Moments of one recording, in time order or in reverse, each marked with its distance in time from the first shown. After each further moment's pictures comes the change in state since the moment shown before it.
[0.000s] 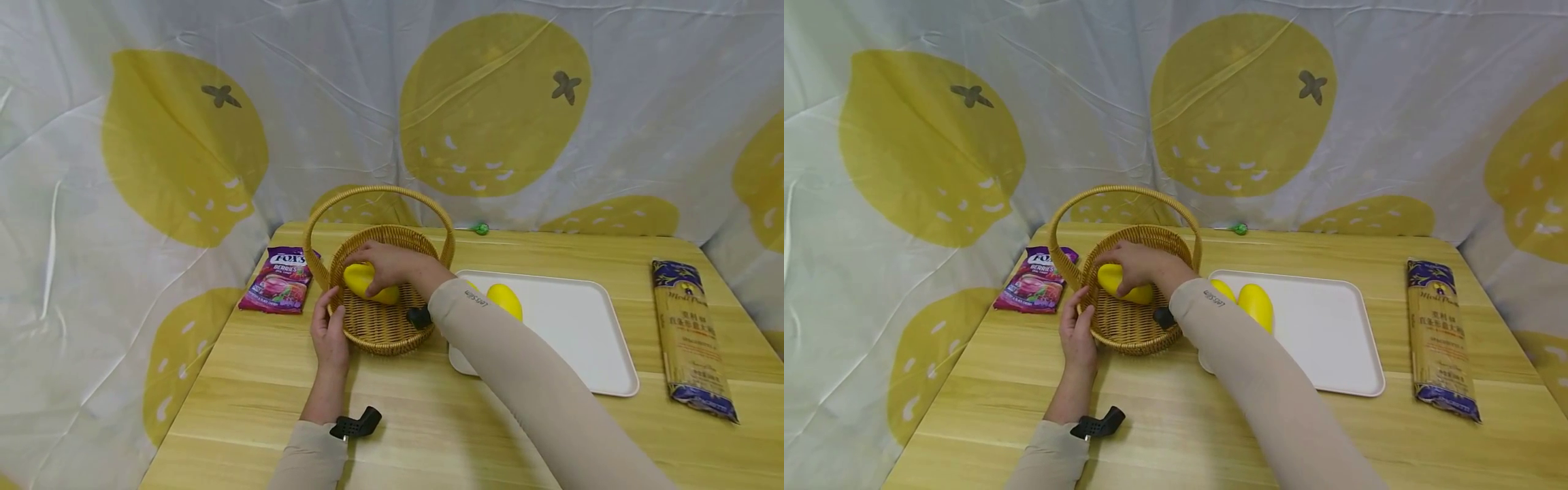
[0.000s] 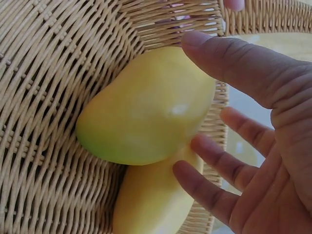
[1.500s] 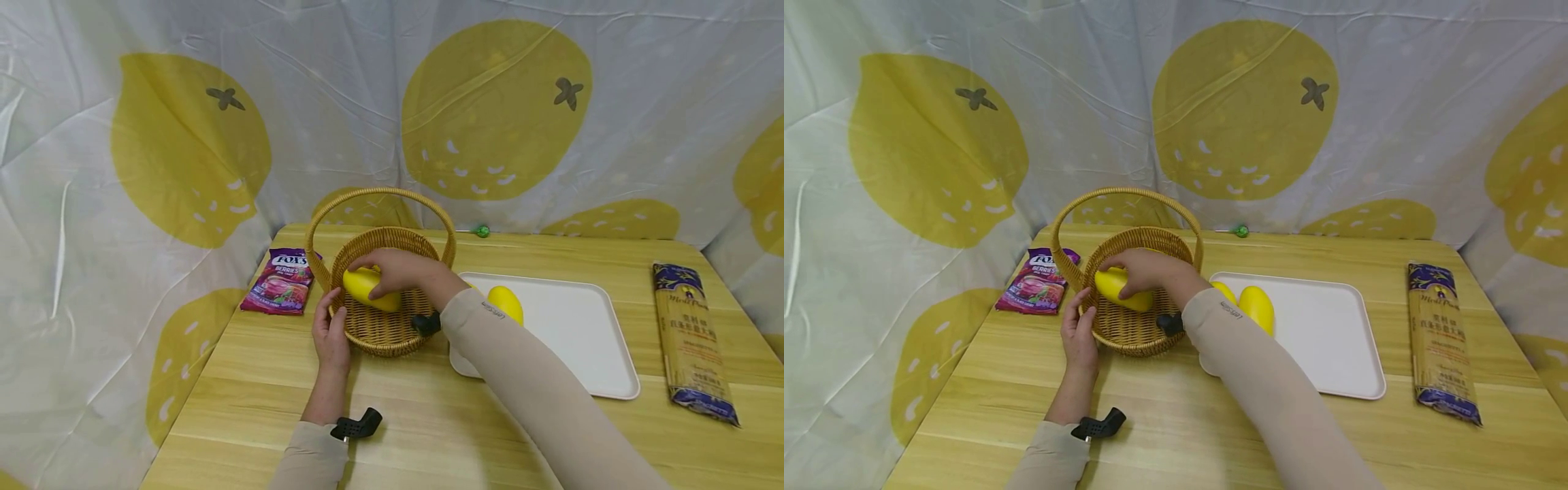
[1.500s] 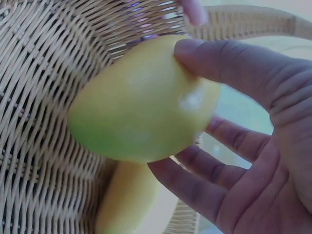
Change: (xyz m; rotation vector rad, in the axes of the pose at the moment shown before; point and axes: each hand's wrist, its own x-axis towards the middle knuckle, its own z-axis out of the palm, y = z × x) left_hand 0.000 -0.001 0.000 0.025 0.010 0.021; right_hand -0.015 0.000 0.001 0.039 0.038 -0.040
